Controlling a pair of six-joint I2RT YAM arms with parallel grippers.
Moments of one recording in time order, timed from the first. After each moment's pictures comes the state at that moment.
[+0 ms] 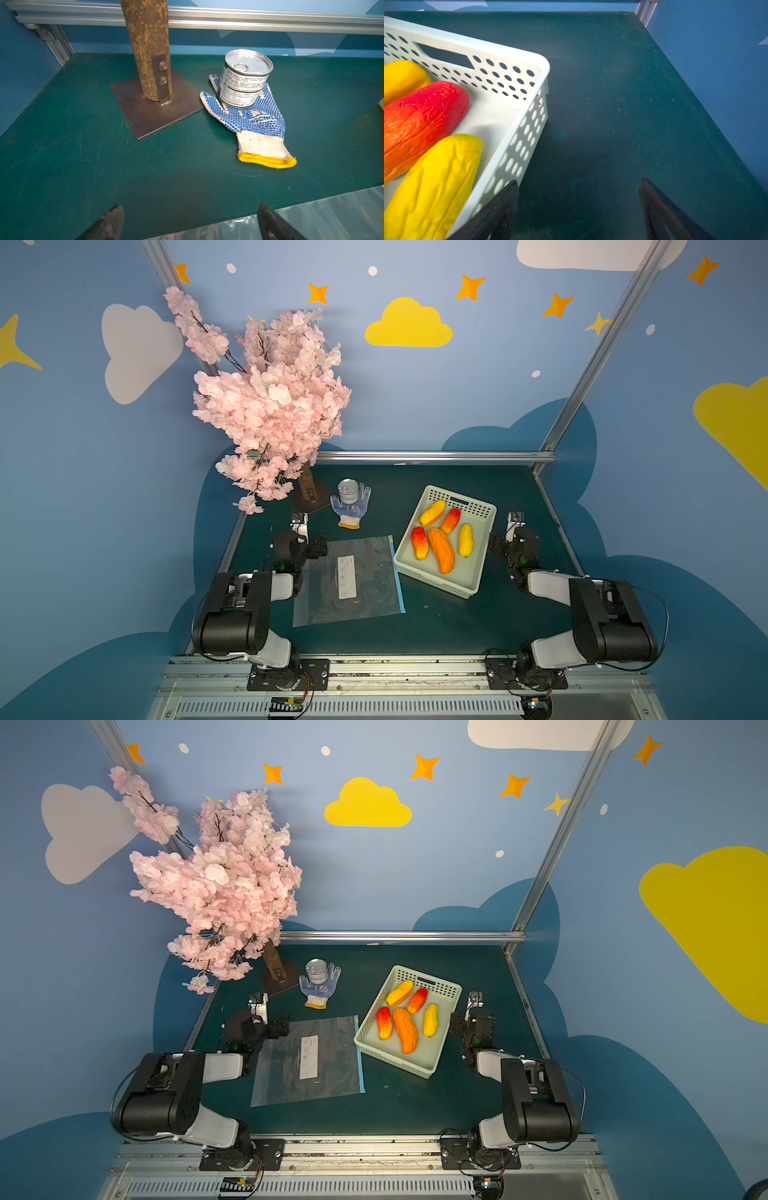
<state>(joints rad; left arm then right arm) 0.04 1.52 0.39 0.69 0.10 0.00 0.07 1.46 0.44 0.49 0.16 0.02</state>
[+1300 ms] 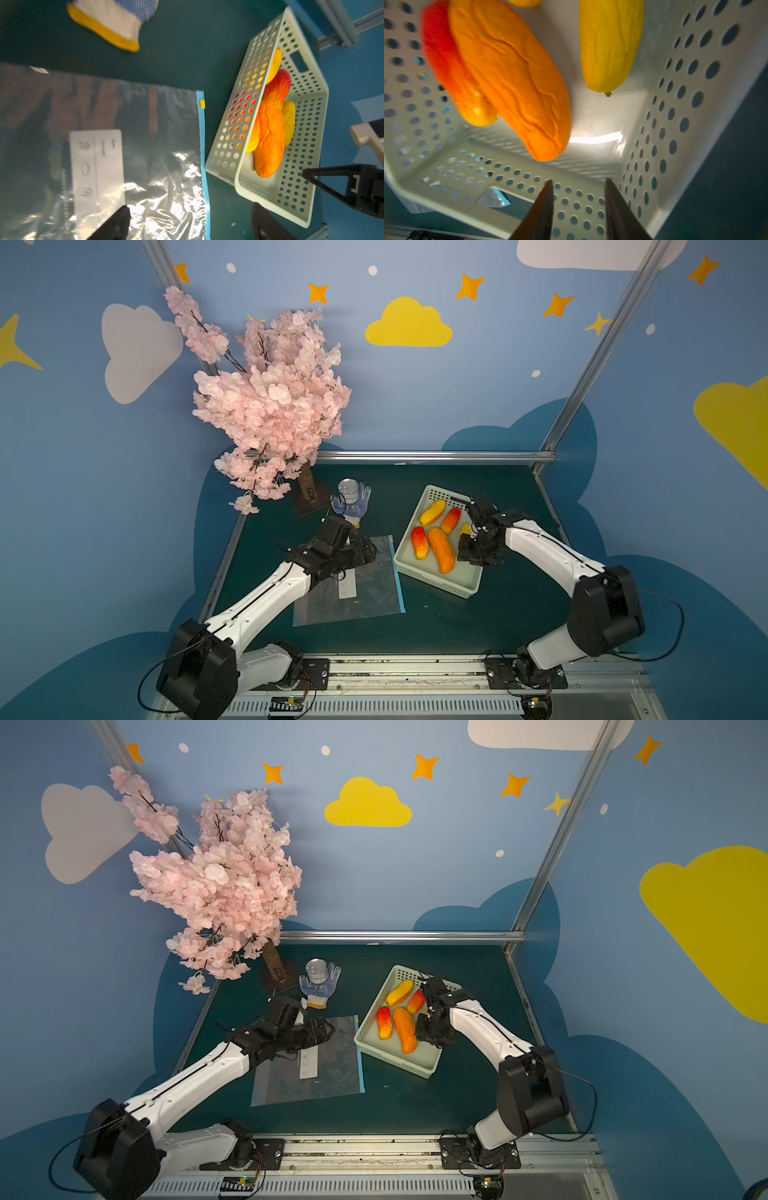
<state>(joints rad) -0.50 1.27 0.80 -0.44 0.19 -0.77 0.39 1.62 1.16 -1.00 -0.12 0.59</state>
